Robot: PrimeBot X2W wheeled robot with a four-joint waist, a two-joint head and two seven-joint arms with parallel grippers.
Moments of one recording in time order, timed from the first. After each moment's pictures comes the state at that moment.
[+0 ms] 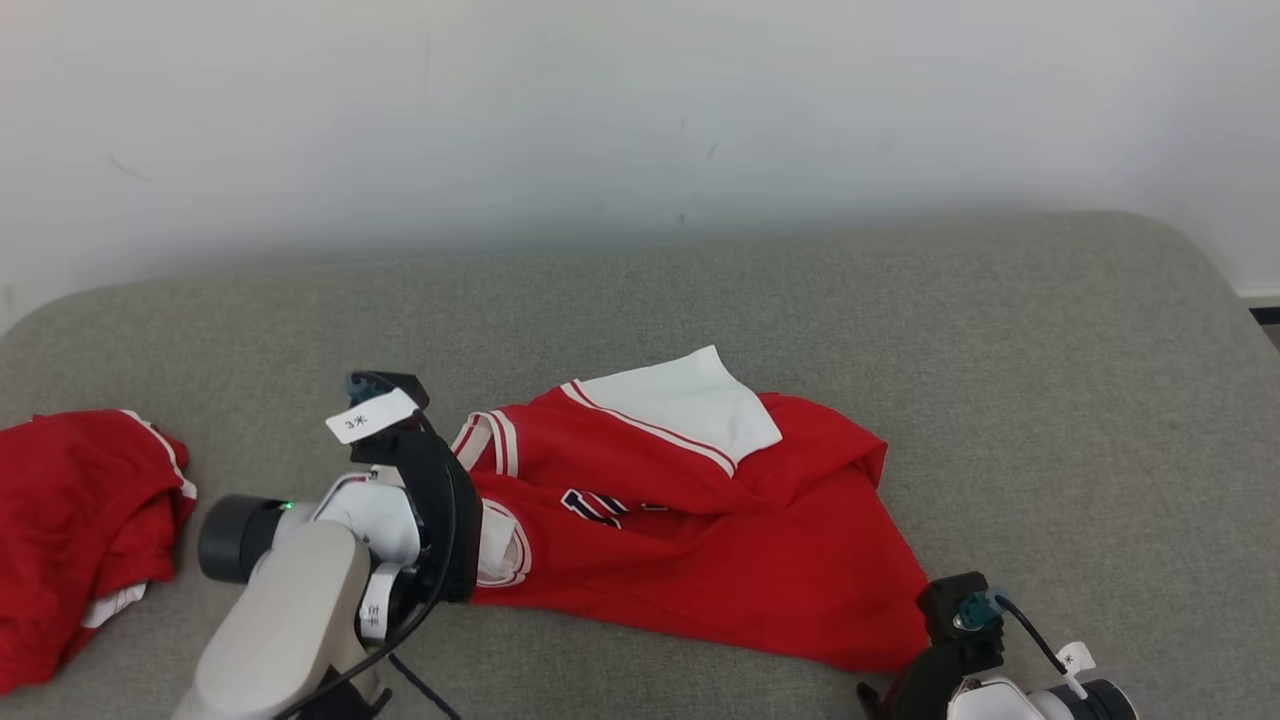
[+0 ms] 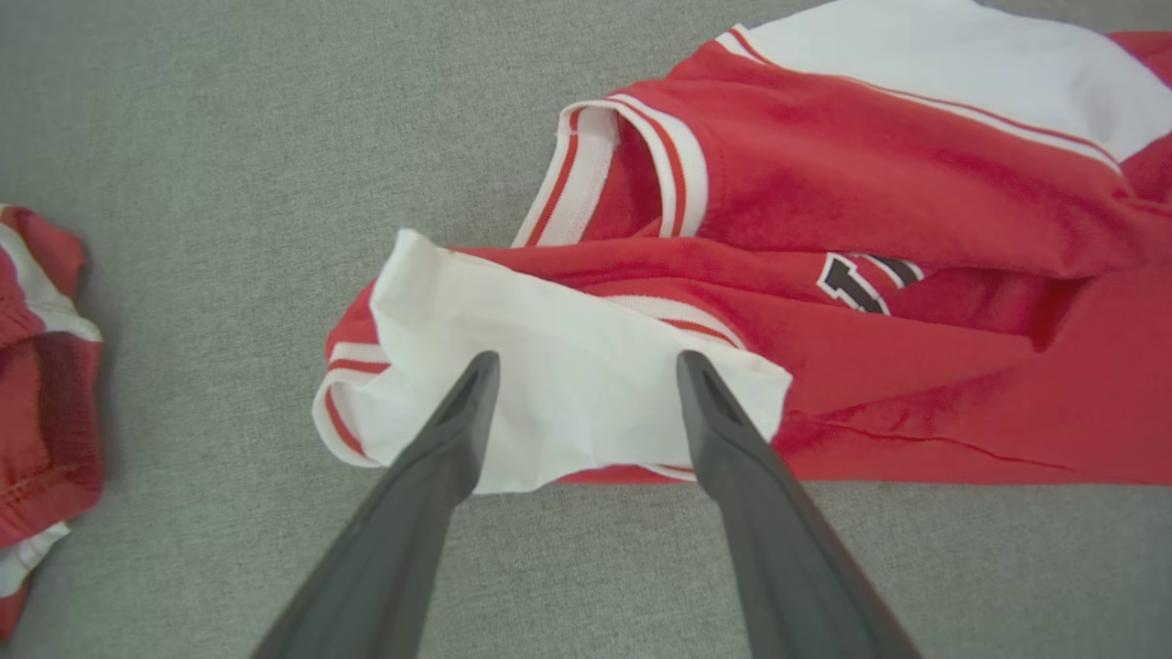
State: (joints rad) left arm -0.58 0.13 -0.46 0.54 -0.28 0.10 0.73; right arm -0.04 -0.14 0.28 0.17 0.26 -0.12 0.65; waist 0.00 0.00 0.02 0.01
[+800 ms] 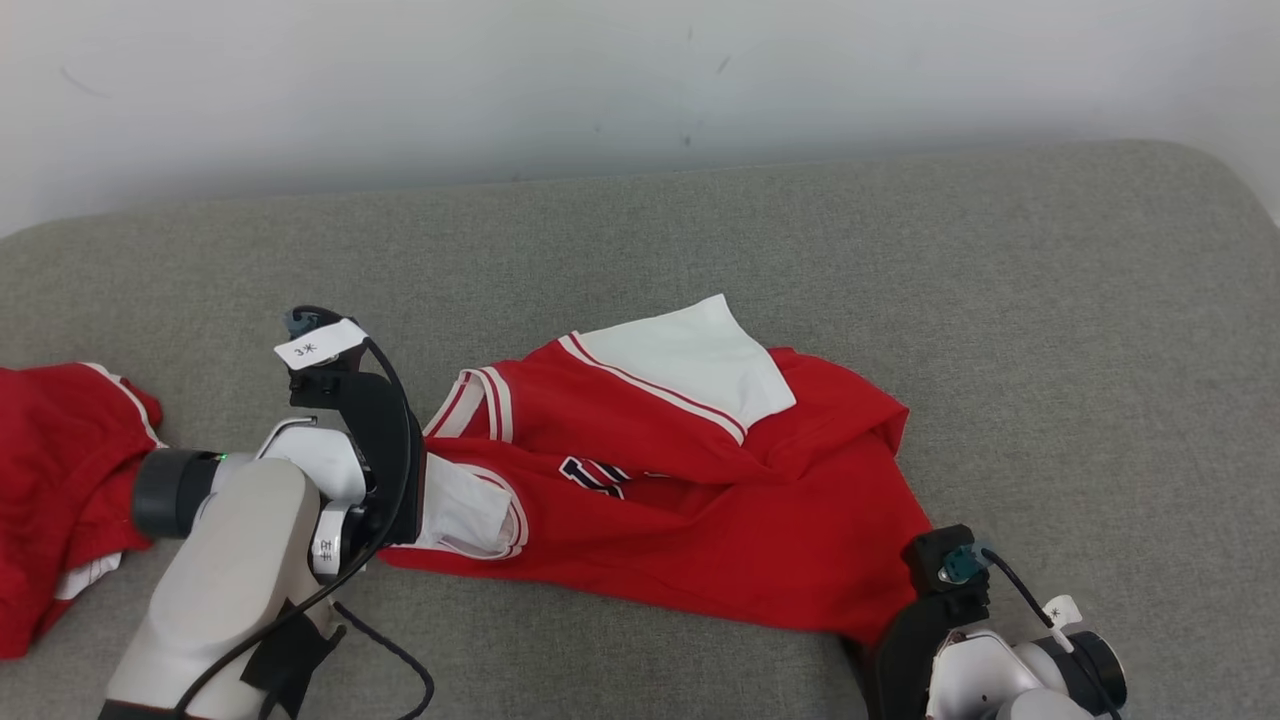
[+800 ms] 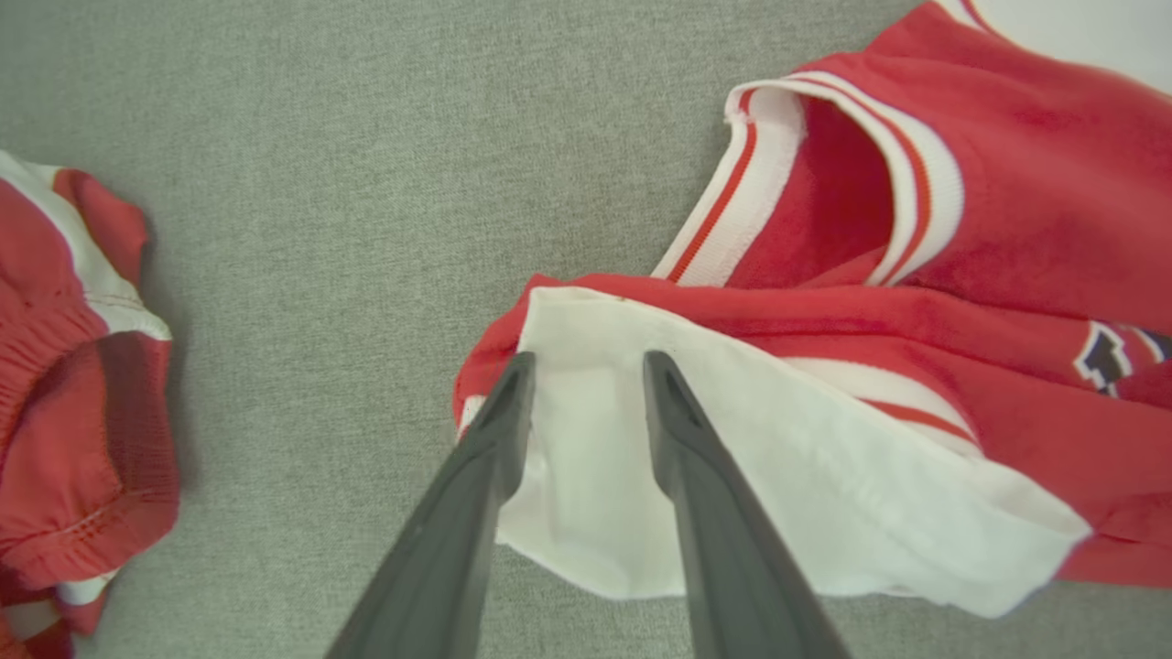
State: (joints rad) left arm -0.71 0.16 -0.44 0.68 -0.25 0.10 0.75; right arm -0.11 -0.12 0.30 0.17 0.26 -0.12 0.68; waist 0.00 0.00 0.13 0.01
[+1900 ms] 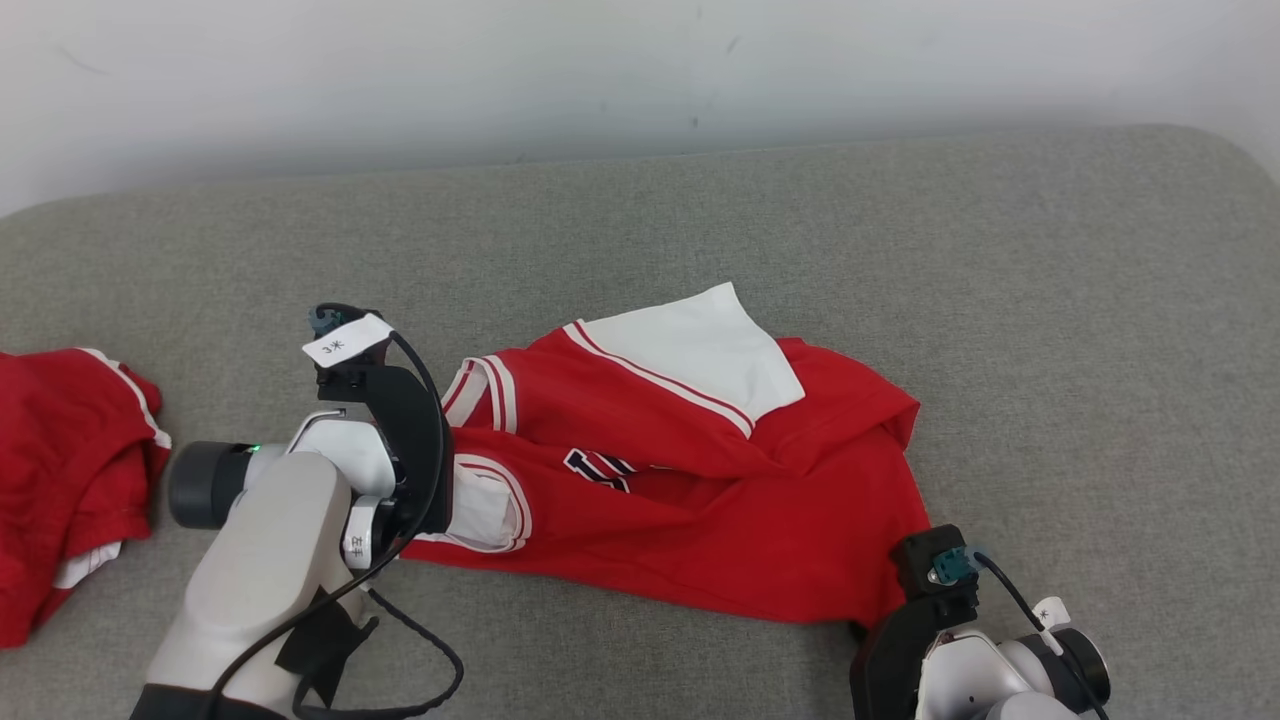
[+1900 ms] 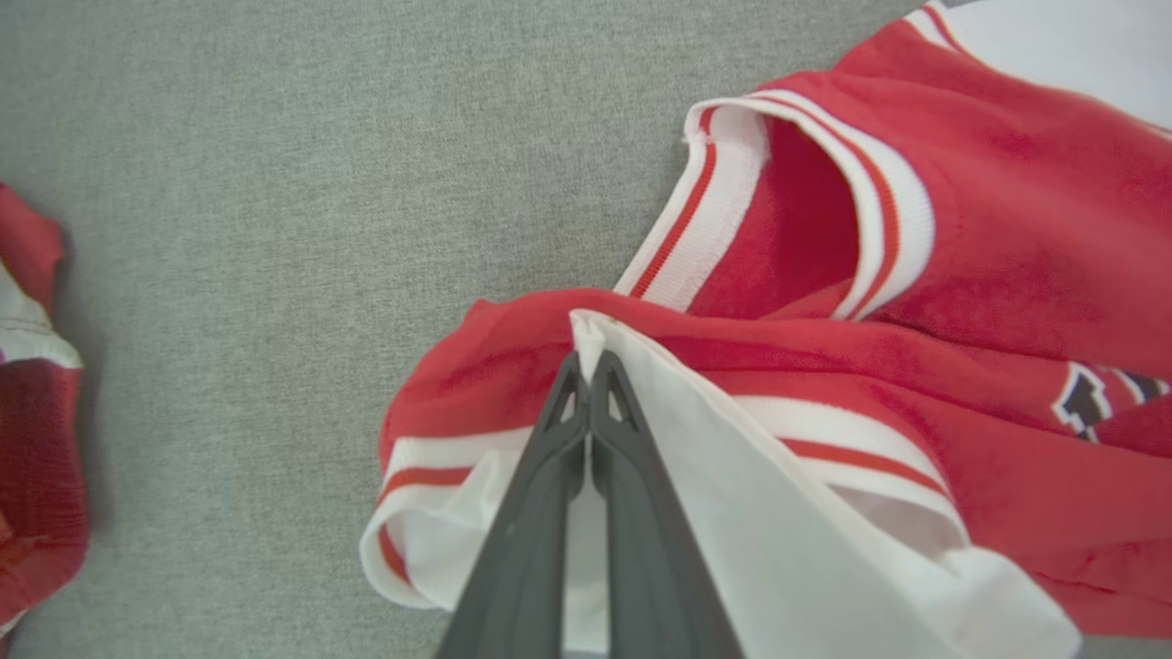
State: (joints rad) left arm -0.74 0.11 -0.43 0.76 -0.26 0.10 0.66; right arm -0.11 -0.11 0.31 0.19 0.26 -0.11 0.64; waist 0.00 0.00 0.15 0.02
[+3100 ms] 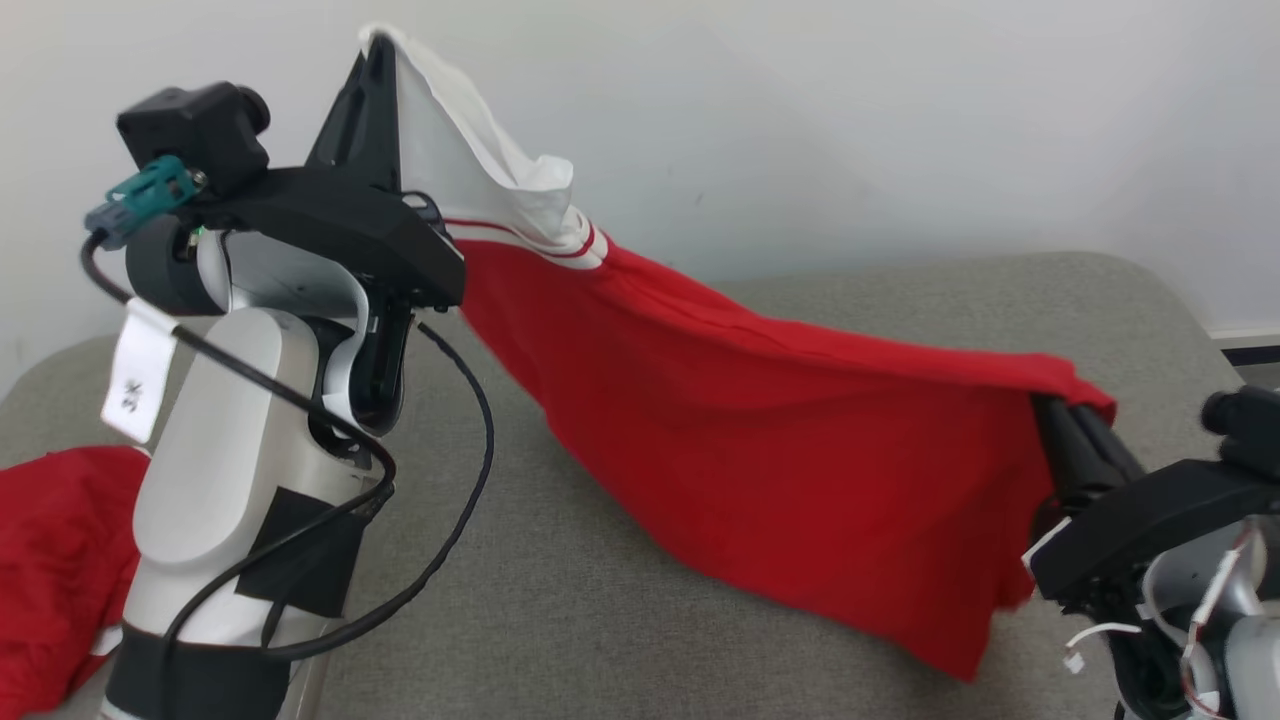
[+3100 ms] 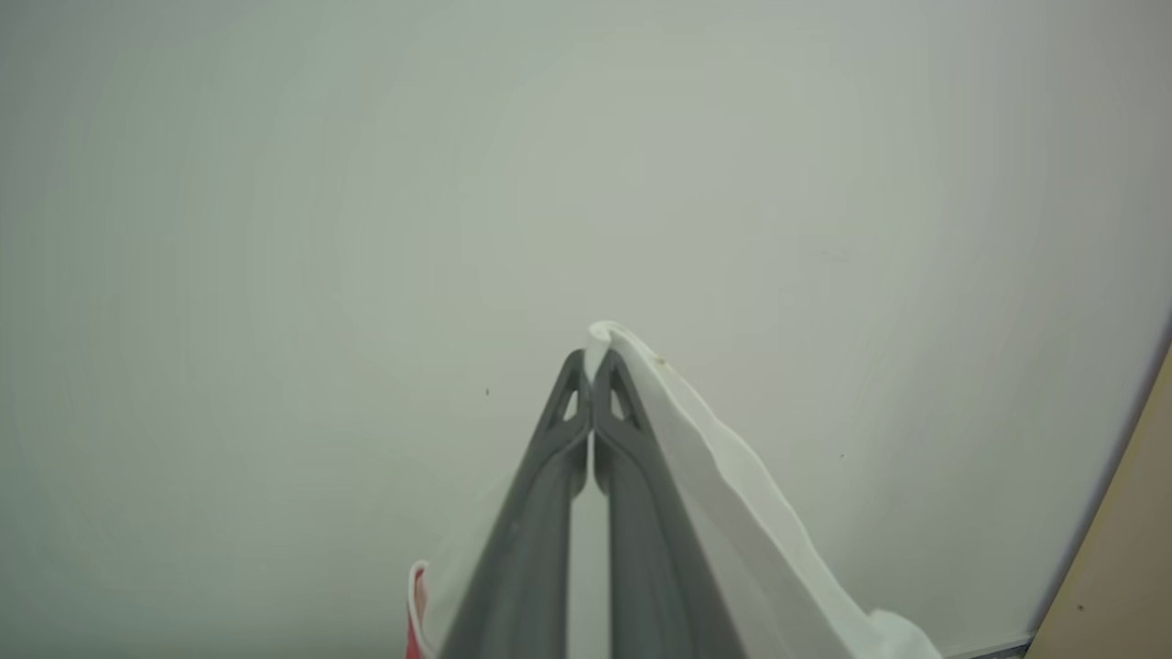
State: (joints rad) left arm -0.82 0.04 -0.28 0.39 -0.40 0.09 0.04; right arm -0.09 -0.09 -0.05 -0.28 0.50 -0.12 0.41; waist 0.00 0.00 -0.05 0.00
